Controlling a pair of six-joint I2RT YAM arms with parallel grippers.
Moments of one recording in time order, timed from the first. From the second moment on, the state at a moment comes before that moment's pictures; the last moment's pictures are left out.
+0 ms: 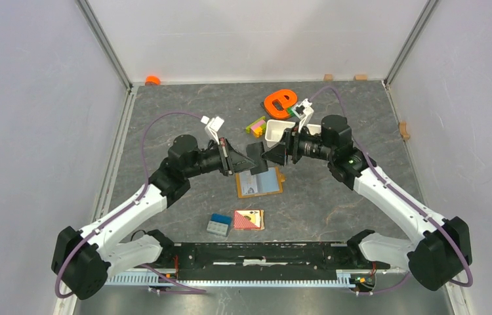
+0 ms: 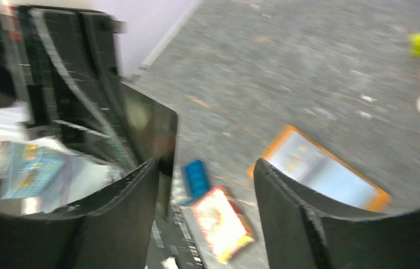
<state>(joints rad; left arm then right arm) -0.63 1.04 0.71 0.23 0.56 -0.87 0.52 1.16 0.89 0.04 -0.67 0.48</state>
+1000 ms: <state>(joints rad) -0.54 1.52 0.78 -0.13 0.53 -0.64 0.87 1.46 0.67 -0.03 0.44 0.30</state>
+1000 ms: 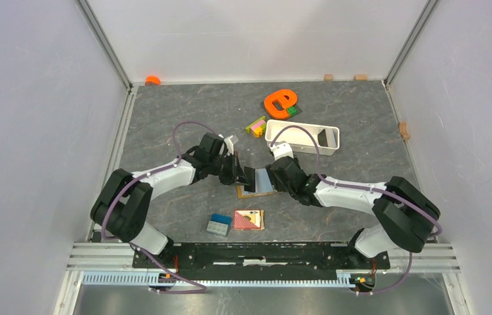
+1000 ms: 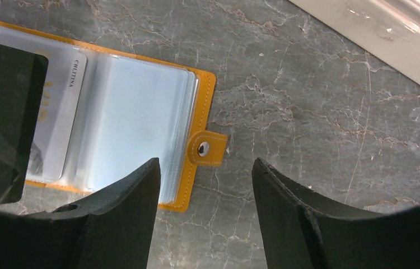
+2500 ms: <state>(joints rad) -0.54 1.74 0.77 0.07 0.64 -0.83 0.88 1.62 0.75 -0.05 0.61 0.35</state>
